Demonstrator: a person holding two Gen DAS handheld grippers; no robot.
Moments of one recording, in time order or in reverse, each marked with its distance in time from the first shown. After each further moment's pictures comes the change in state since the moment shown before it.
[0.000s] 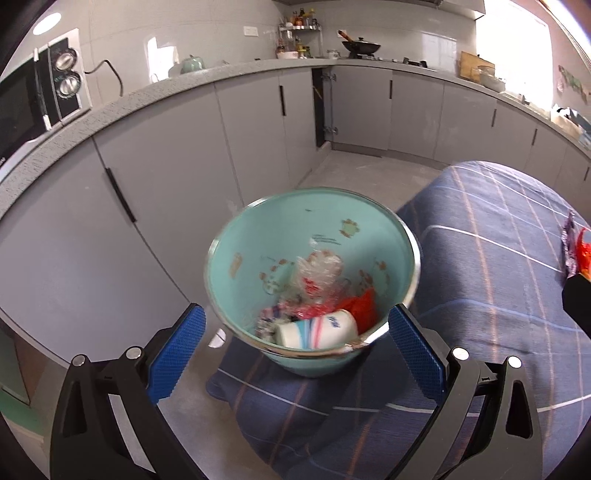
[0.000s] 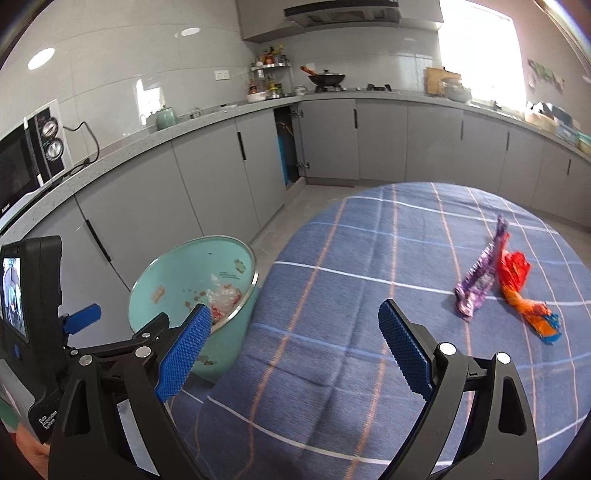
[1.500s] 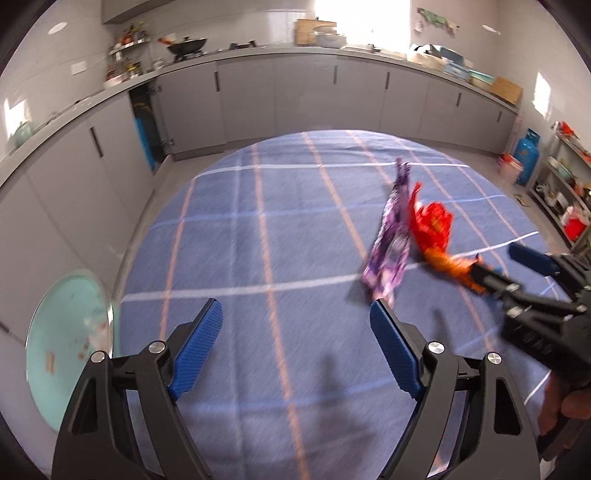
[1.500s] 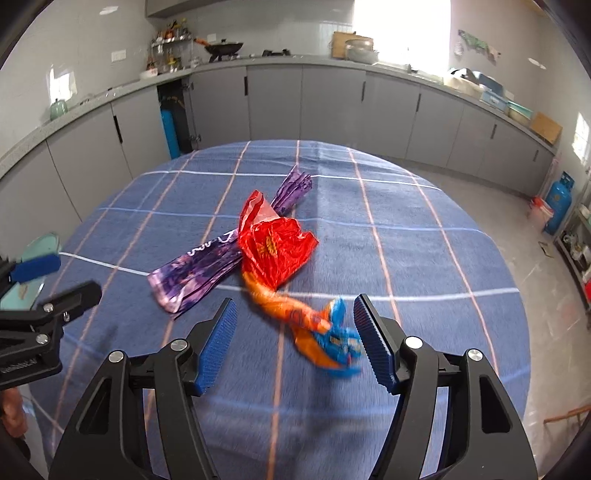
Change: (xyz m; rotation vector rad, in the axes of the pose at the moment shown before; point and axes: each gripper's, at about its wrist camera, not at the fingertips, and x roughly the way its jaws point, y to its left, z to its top) left arm -0.001 -0.241 0.039 0.372 0.032 -0.447; right arm 0.008 -0.230 -0.003 0.066 0.144 -0.323
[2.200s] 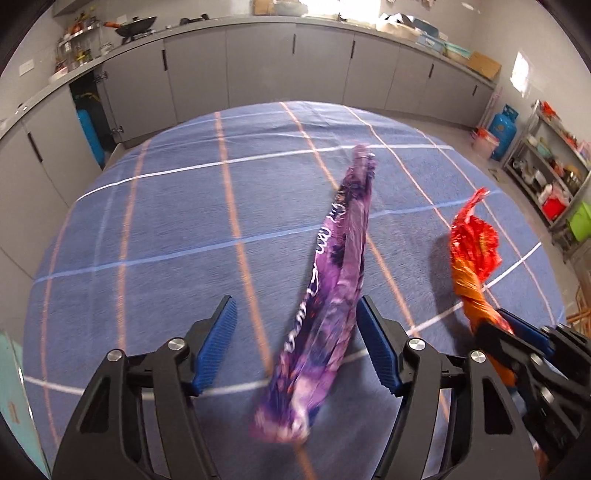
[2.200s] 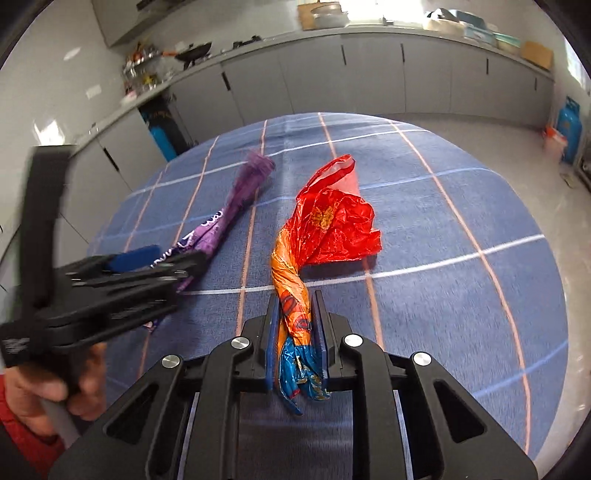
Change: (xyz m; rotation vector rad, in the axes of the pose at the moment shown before) left arm 0.105 -0.071 0.053 0.065 0.127 -0.120; right arm 0.014 -0.062 -0.009 0.243 0.064 0.139
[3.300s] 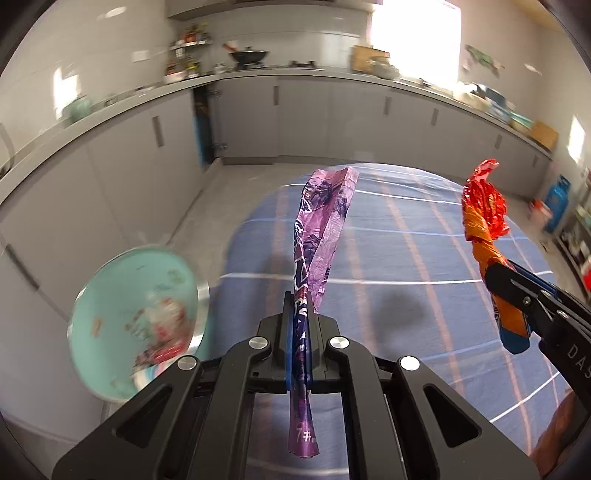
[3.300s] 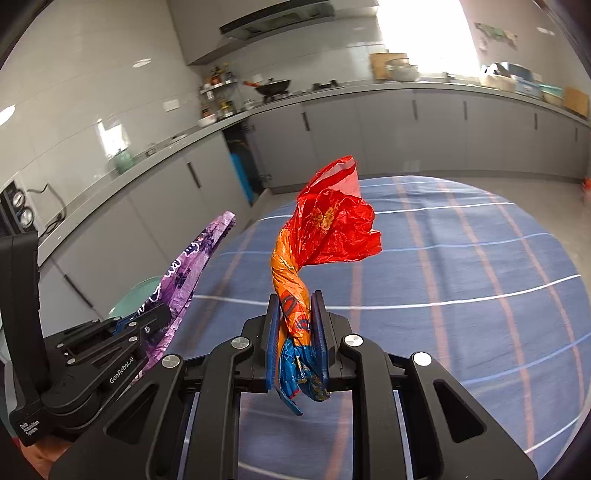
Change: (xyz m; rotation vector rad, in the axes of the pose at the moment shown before) left arm -0.179 0.118 -0.120 -0.251 -0.215 0.252; right arm -0.066 0.164 -0.025 -0.158 -0.167 0.188
